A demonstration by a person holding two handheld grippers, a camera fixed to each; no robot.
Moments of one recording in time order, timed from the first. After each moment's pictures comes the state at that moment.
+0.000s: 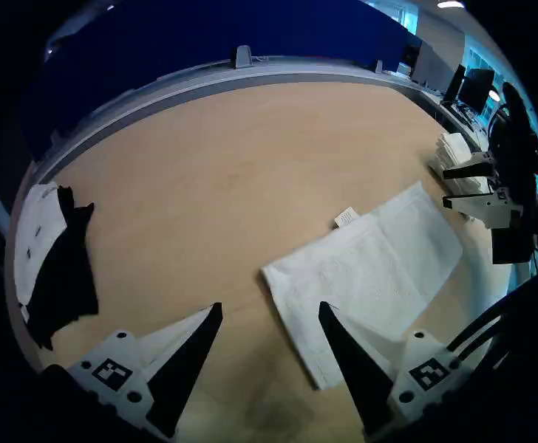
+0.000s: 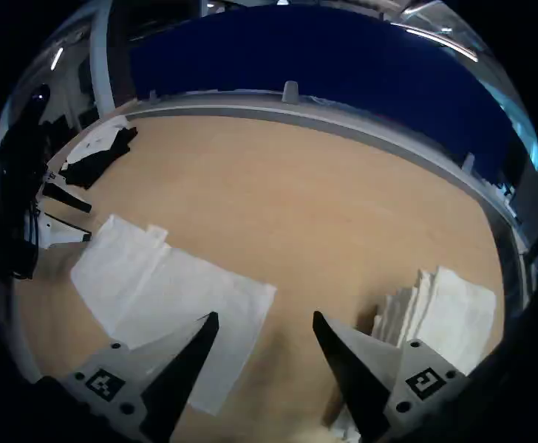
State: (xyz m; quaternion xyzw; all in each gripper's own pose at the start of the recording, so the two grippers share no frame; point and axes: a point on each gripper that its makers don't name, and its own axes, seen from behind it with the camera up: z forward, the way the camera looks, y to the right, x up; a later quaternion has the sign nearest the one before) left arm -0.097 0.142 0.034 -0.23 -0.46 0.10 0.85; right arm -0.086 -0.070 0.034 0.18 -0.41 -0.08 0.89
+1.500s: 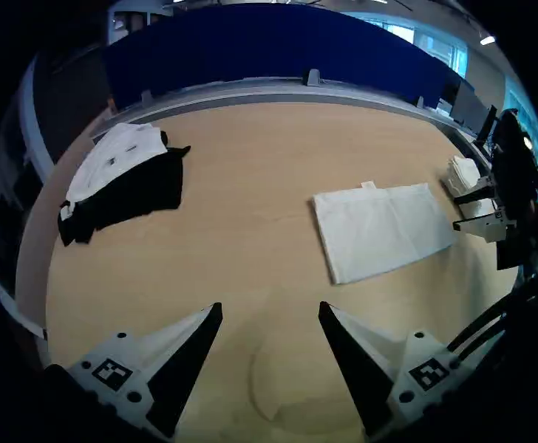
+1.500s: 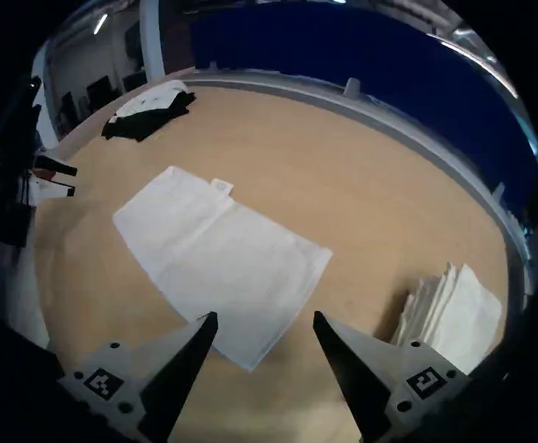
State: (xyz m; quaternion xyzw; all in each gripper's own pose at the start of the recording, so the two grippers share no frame) left arm -0.050 0.041 -0.092 -0.10 -0.44 0.04 0.89; right arm -0.085 -0.092 -0.037 0.29 -0.44 -0.15 0.84
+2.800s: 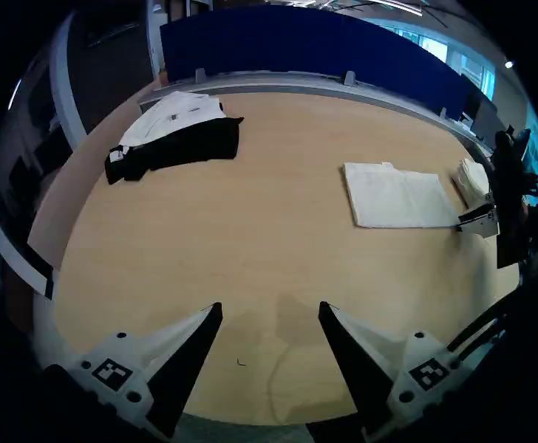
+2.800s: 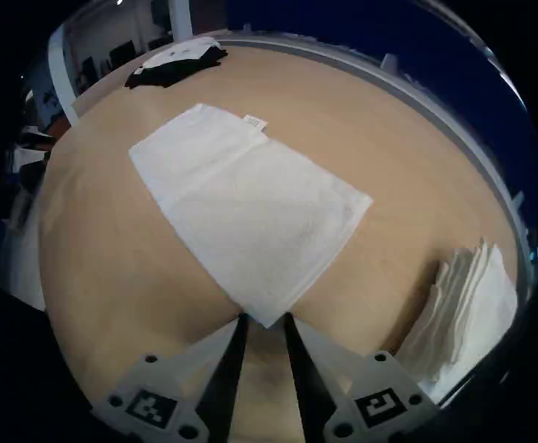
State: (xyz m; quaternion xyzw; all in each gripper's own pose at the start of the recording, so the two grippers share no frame) left arm -0.047 -0.010 -0.193 -0.02 -0.45 0.01 0.89; right arm -0.125 -0.081 -0.073 0.33 -0.49 -0.19 0.79
